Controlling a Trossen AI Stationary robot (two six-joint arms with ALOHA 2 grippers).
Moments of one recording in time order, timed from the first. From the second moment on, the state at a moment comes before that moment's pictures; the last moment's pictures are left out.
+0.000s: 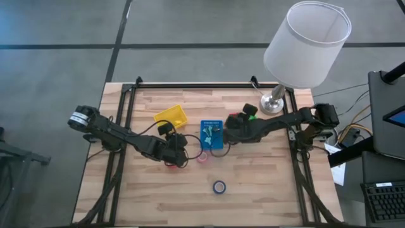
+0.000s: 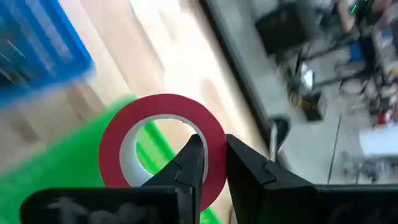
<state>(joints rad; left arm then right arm) -0.31 1.51 0.94 -0.55 -0.75 -0.52 0.06 1.67 1.07 -0.80 0.92 0.41</state>
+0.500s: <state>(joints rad) -0.31 1.51 0.94 -0.54 -0.75 -0.50 0.02 1.67 0.89 -0.67 0.88 0.43</state>
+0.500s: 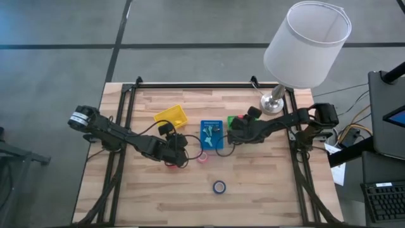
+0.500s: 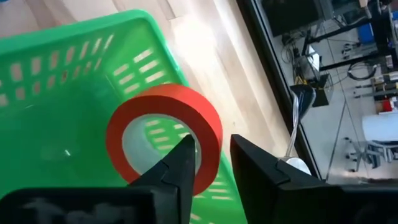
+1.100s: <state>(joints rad) -0.31 1.51 0.94 -0.53 -0.75 -0.50 0.06 1.67 1.10 -0.76 0.75 0.39</state>
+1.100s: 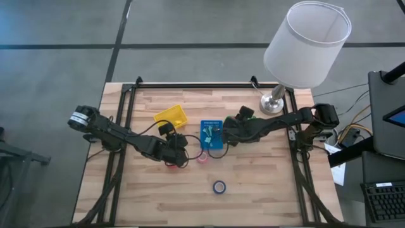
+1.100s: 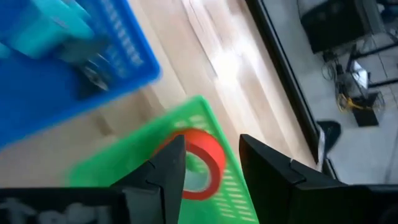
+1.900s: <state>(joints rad) -0.31 1.51 0.94 -0.45 -0.79 -0.41 0.36 1.67 1.01 -0.12 -0.10 0.52</state>
